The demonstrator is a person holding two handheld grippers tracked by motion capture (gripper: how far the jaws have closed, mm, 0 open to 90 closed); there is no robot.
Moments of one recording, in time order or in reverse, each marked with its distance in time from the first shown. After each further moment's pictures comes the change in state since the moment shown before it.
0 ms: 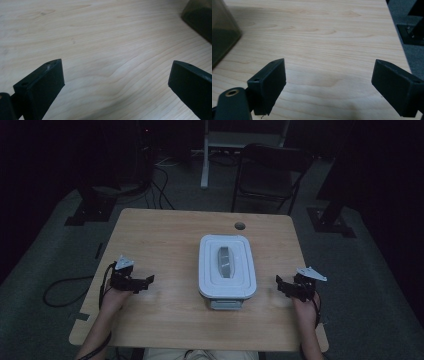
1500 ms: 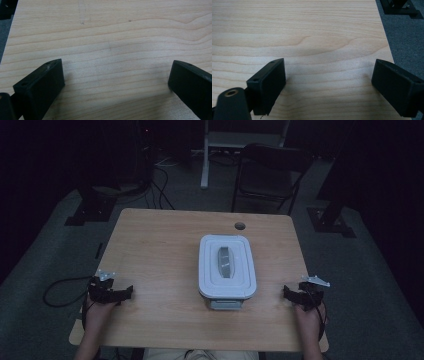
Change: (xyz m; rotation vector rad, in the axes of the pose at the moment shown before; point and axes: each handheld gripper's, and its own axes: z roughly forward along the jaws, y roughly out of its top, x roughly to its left) left arm 0.029 -0.048 -0.021 0.114 0.266 -0.113; right arm -0.014 -0.025 -0.005 0.169 -0.138 0.071
